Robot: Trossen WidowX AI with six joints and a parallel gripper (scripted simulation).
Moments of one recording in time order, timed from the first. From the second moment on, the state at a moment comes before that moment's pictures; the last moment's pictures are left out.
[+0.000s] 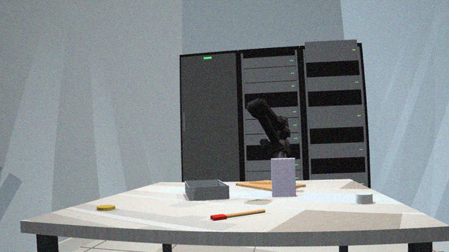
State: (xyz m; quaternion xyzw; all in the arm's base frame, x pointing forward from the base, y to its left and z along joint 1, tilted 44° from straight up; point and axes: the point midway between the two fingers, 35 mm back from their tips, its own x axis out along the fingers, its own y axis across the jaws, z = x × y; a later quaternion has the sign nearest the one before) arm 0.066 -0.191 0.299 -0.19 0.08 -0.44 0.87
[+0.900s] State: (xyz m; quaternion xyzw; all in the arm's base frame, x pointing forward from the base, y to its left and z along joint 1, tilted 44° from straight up) arm 0.074 -0.233 0.294 -0.01 0.19 -0.49 0.85
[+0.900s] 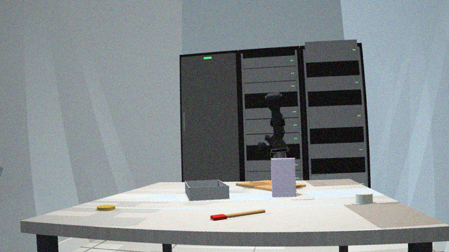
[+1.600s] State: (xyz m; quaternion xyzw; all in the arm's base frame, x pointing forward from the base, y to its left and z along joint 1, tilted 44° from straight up) arm 0.086 -0.242 0.277 0.04 0.37 -0.49 0.79
